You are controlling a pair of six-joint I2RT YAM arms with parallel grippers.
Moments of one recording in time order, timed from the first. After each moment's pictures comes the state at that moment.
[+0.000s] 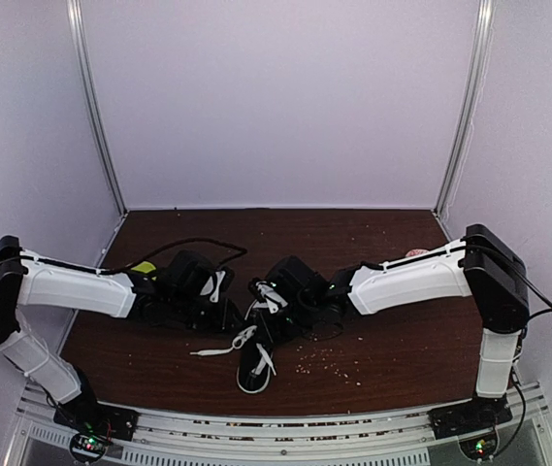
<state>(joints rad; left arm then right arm) -0.86 1.52 0.77 -0.08 0.19 -0.71 1.06 1.95 1.27 -0.19 -0.20 0.60</state>
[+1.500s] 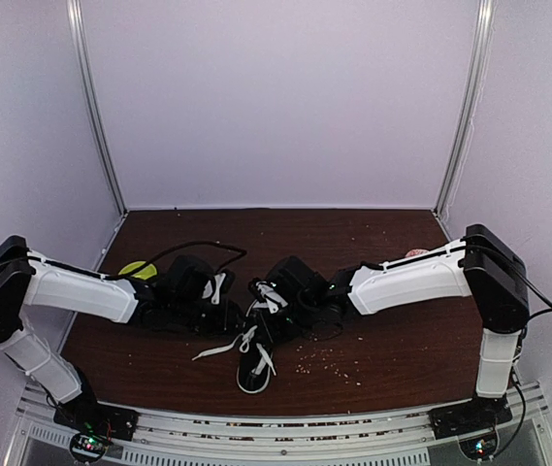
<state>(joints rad) -0.85 1.54 0.71 0.07 0.25 -0.78 1.06 1.95 1.27 -0.19 -0.20 0.60</state>
